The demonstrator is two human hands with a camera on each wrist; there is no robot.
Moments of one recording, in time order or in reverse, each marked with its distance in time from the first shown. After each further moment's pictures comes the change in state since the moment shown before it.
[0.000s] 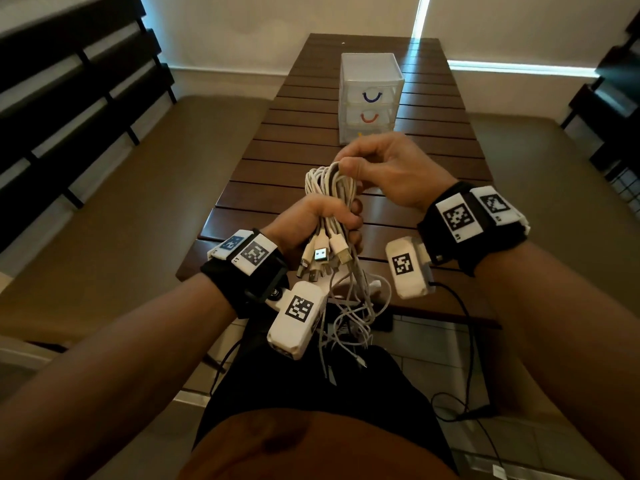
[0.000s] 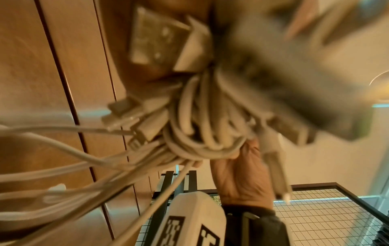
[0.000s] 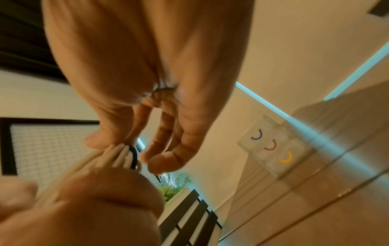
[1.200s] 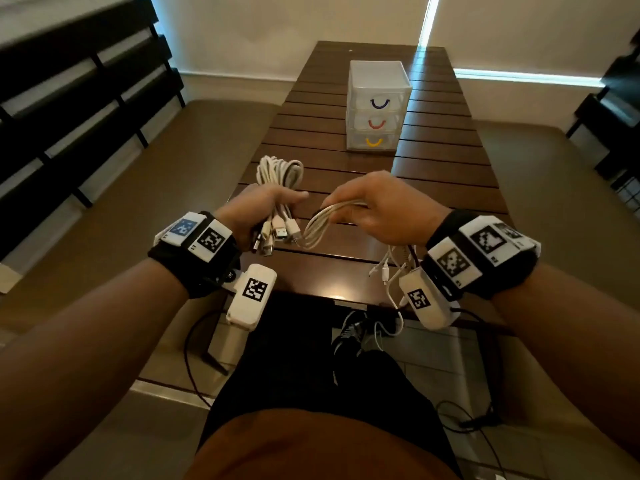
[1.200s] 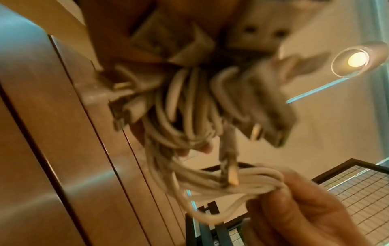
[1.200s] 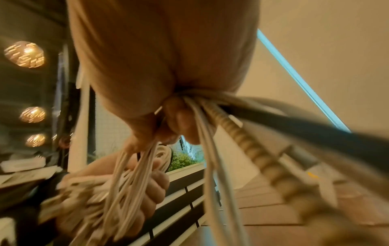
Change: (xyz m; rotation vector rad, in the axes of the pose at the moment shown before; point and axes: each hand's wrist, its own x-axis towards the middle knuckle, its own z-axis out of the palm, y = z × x) left_hand -0.034 0.034 -0.062 0.291 0.543 -0.009; right_hand -0.016 -0.015 0.031 -0.478 -0.115 -0.061
